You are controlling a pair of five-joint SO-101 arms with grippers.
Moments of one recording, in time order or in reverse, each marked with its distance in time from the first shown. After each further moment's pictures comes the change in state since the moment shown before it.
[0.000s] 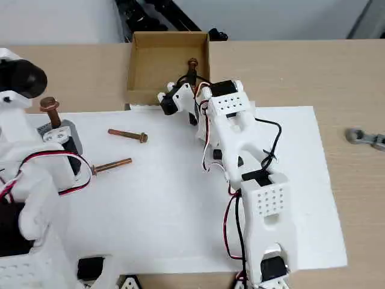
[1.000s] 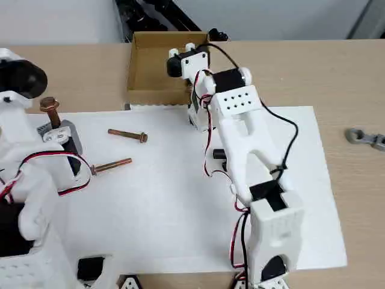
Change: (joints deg) left arm 0.0 0.0 0.4 0.0 -0.4; right arm -1.6 -19.7 0.4 6.5 -30.9
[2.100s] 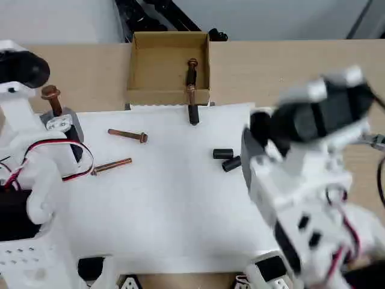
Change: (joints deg) left arm 0.0 -0.1 6.1 -10.2 0.0; right arm -0.1 -76.7 23.0 3.7 -16.9
